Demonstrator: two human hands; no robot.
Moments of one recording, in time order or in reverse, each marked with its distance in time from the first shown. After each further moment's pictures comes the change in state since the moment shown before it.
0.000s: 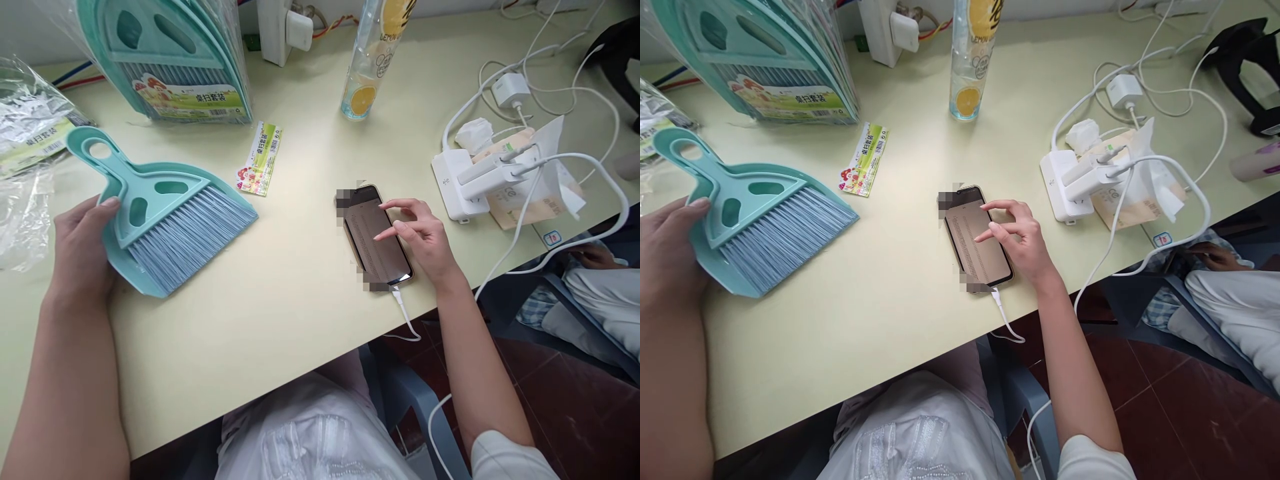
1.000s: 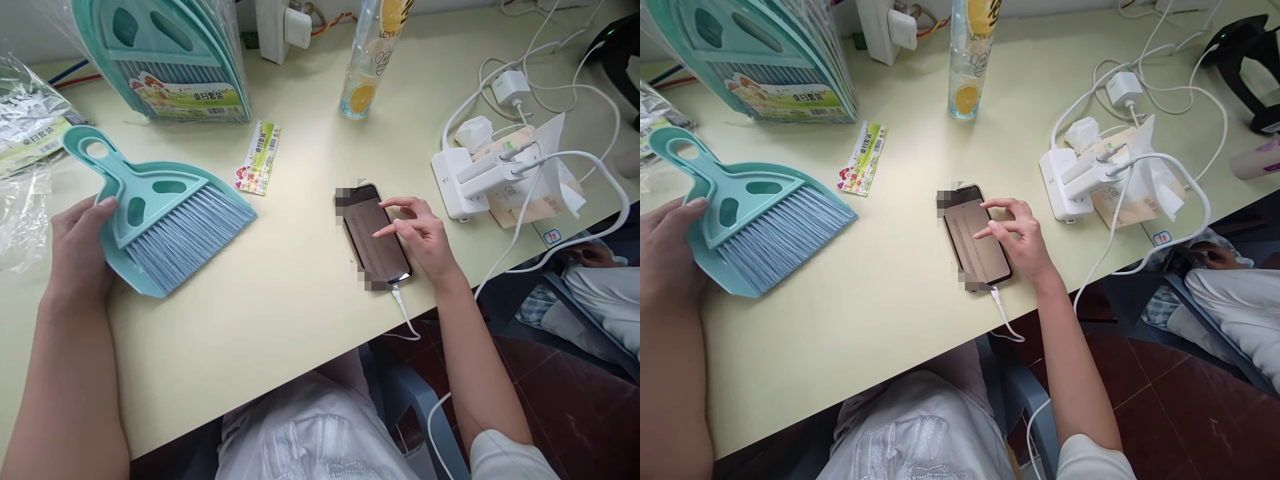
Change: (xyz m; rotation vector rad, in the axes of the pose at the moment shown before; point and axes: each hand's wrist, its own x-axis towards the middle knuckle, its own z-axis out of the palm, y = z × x) left_hand -0.002 0.002 0.001 0.054 -0.004 0.005; right_hand 0.001 0.000 0.000 -0.015 0.007 -0.007
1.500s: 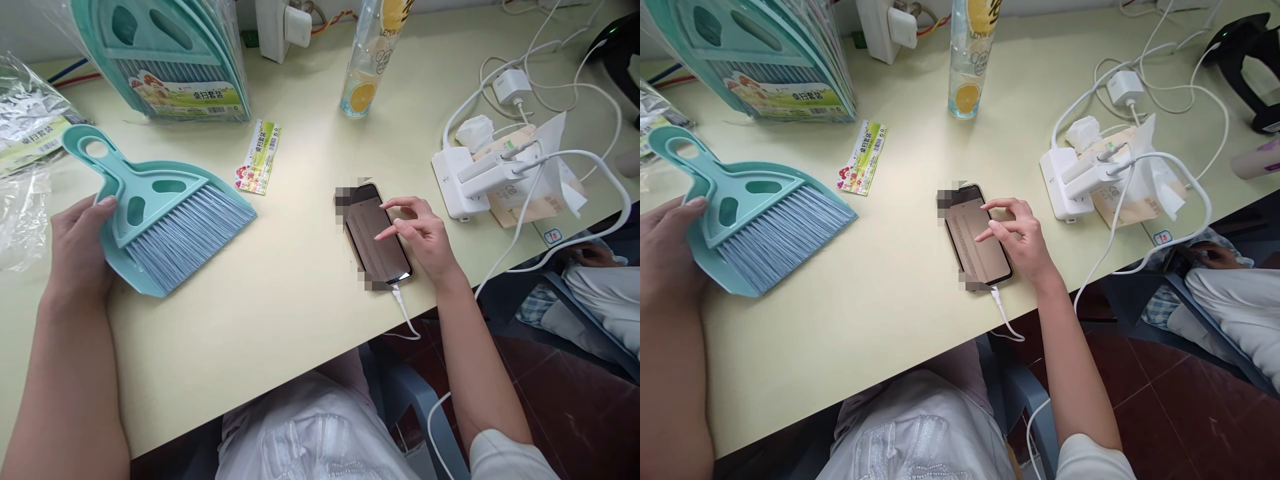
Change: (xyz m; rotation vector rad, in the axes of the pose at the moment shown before) left_hand -0.001 0.001 0.001 -0.047 0.002 -0.002; right_hand -0.001 0.002 0.000 0.016 -0.001 -0.016
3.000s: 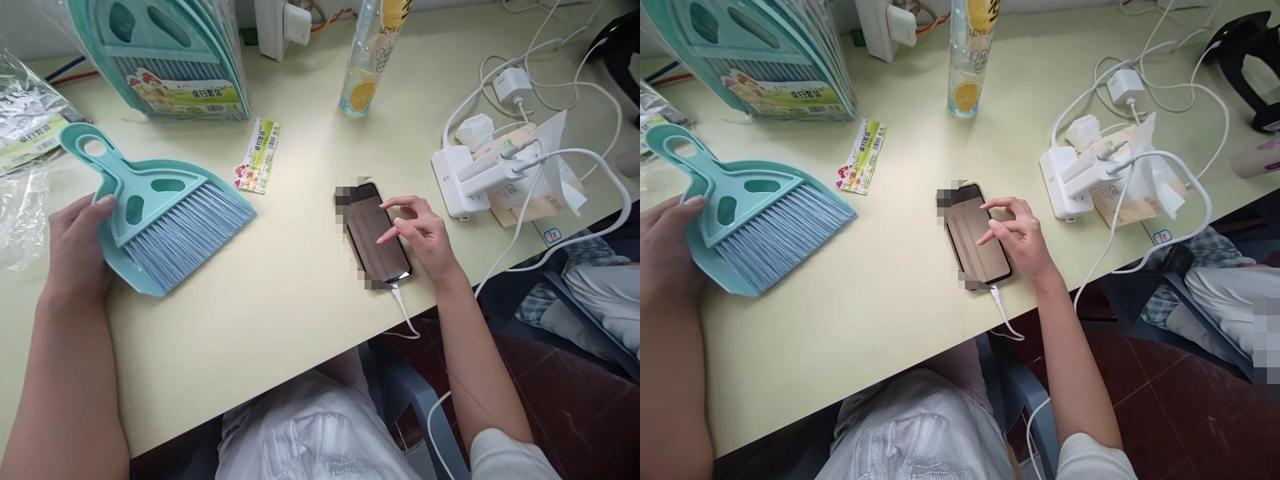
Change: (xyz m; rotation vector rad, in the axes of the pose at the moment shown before) left_hand 0.001 -0.001 0.001 -0.006 0.006 0.010; right_hand 0.000 0.002 0.000 0.016 0.007 0.004
